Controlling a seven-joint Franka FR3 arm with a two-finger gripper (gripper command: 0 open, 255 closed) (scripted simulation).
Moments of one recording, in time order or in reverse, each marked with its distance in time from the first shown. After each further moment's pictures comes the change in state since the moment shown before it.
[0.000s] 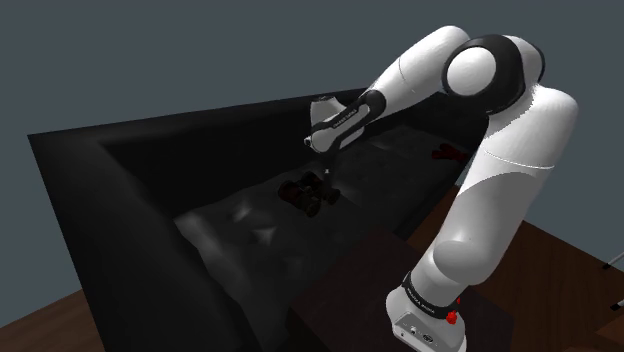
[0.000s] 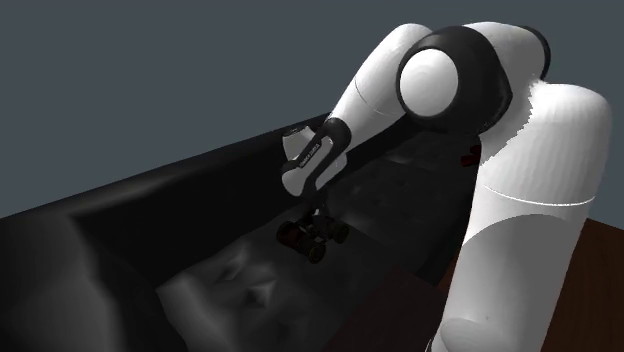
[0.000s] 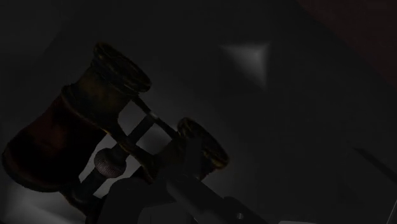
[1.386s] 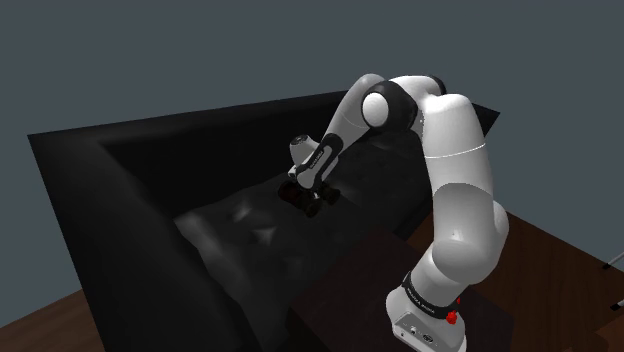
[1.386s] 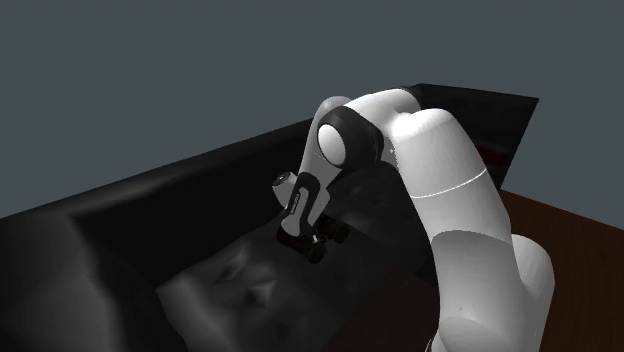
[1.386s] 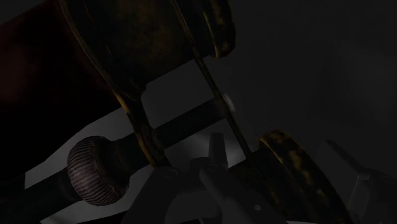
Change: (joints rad) arm -0.018 0.522 -0.004 0.286 -0.158 0.200 -0.149
